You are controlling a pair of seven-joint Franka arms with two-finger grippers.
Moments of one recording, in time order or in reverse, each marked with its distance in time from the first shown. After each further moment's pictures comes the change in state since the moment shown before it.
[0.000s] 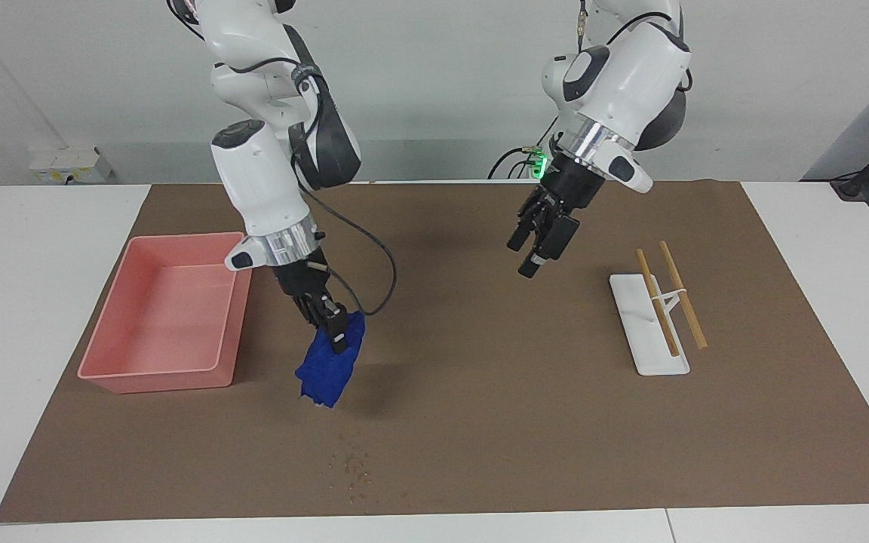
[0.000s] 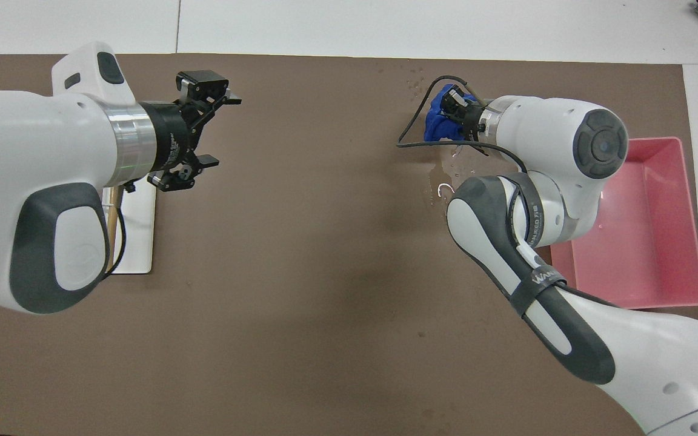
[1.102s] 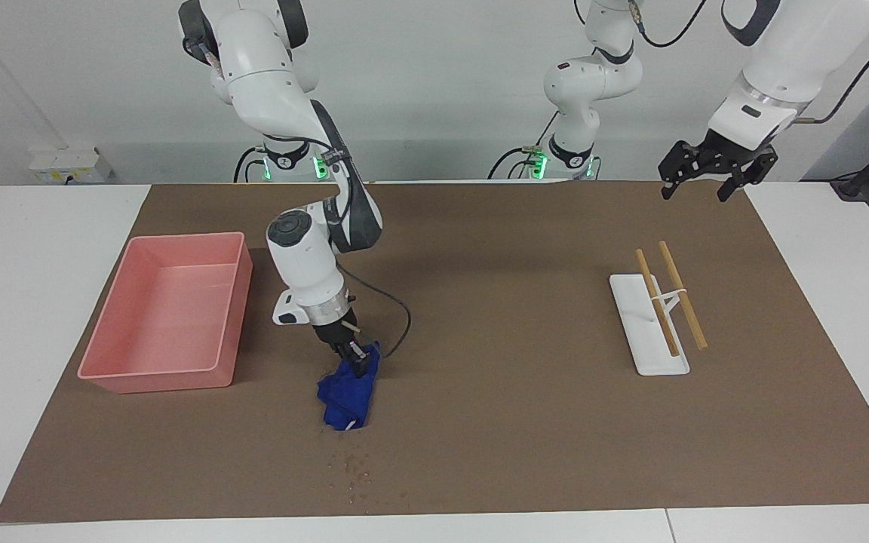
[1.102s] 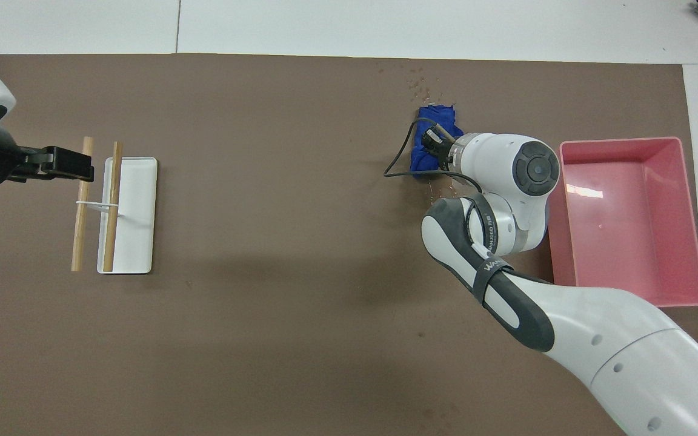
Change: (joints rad) left arm 0.244 -0.045 0.029 0.298 0.257 -0.883 1.169; right arm 0.039 0.066 0.004 -0.100 0.000 -0.082 0.089
